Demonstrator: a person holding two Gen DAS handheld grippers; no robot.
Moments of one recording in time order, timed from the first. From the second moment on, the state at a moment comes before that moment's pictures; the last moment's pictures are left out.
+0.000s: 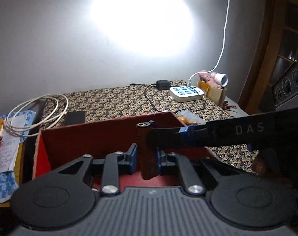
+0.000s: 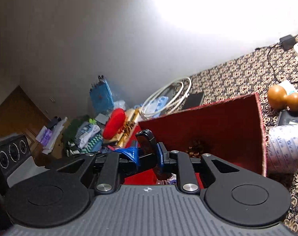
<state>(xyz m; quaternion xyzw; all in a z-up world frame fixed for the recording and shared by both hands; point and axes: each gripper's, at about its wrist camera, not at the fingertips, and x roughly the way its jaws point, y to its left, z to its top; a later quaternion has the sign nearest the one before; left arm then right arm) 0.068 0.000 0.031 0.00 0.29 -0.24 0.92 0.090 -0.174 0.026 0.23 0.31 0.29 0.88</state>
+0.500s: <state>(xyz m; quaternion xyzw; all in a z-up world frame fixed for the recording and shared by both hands) 0.125 0.011 -0.040 -0.01 0.46 -0.19 0.87 0.159 -0.134 -0.036 0.20 0.51 0.24 0.80</state>
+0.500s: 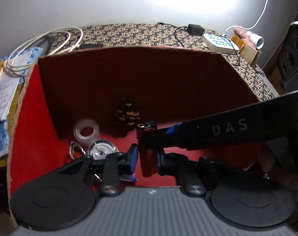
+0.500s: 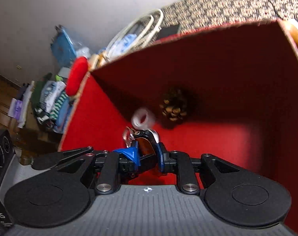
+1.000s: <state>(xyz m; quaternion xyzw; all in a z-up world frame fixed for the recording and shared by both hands) 0.135 0.010 -0.043 -0.01 0.50 -0.17 0.85 0.162 -0.127 -0.034 0.18 0.51 0.22 0.81</state>
